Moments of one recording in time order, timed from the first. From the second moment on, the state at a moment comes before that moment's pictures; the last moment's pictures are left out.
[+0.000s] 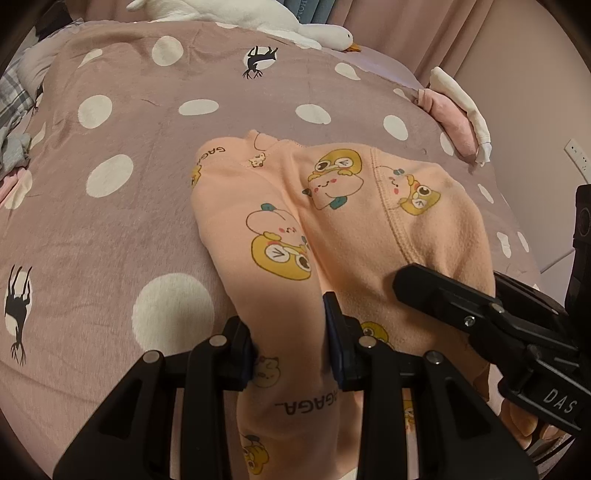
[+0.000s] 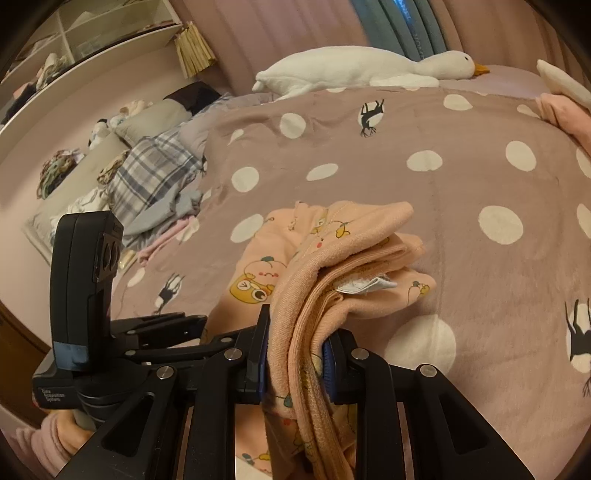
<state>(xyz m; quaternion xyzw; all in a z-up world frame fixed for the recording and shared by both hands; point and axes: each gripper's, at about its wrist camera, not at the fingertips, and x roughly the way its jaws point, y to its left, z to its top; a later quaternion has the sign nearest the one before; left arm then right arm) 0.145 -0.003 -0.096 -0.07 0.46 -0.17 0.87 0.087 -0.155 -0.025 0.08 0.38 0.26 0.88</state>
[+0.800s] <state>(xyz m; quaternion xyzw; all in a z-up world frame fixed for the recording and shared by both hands) 0.177 -0.016 -0.098 -0.06 0.47 -0.17 0.87 0.119 -0.166 -0.028 0.08 0.38 0.26 0.88</state>
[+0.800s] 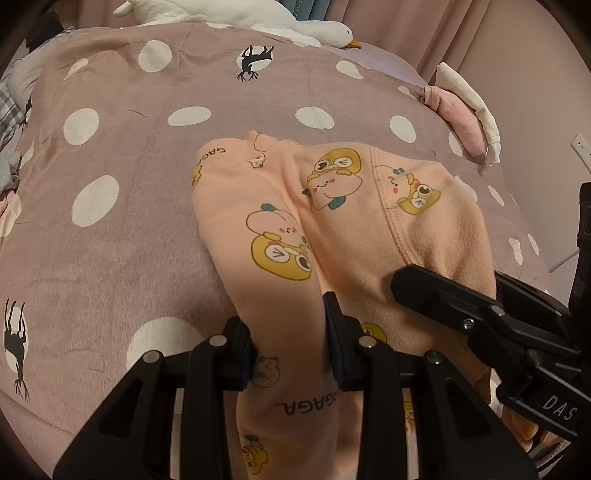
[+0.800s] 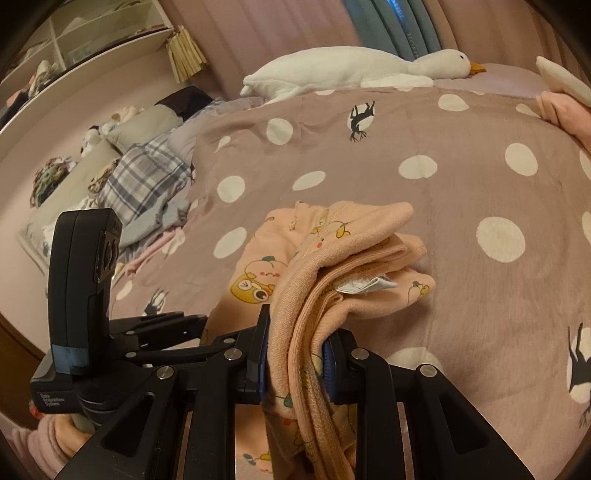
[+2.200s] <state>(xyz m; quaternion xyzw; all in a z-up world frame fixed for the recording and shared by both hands) 0.212 -0.028 -0.123 -0.03 0.50 -0.15 0.85 0.157 -0.186 -0.054 0.11 0.42 0.24 0.87</state>
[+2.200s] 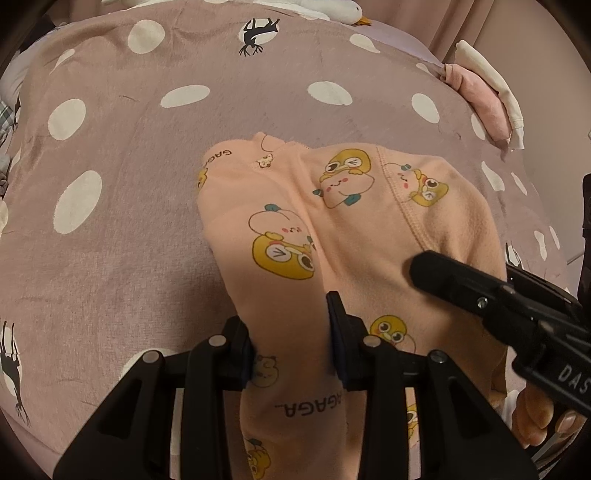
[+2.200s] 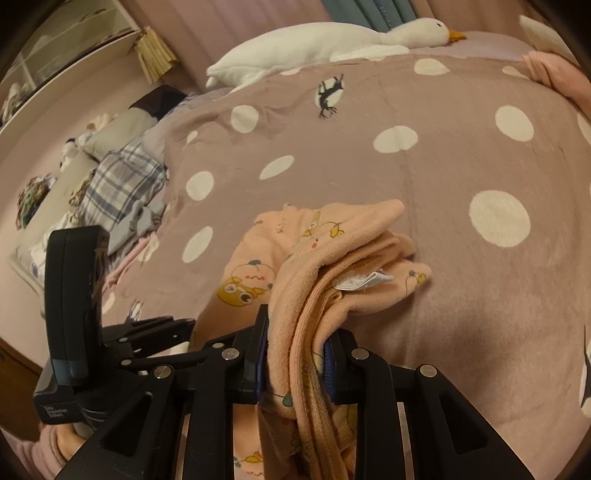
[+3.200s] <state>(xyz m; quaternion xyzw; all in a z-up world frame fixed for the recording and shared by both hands) 0.209 -0.023 -0.127 -0.01 0.50 -0.11 0.86 0.164 -0.218 -0.079 0.15 0.47 0.17 0.85</state>
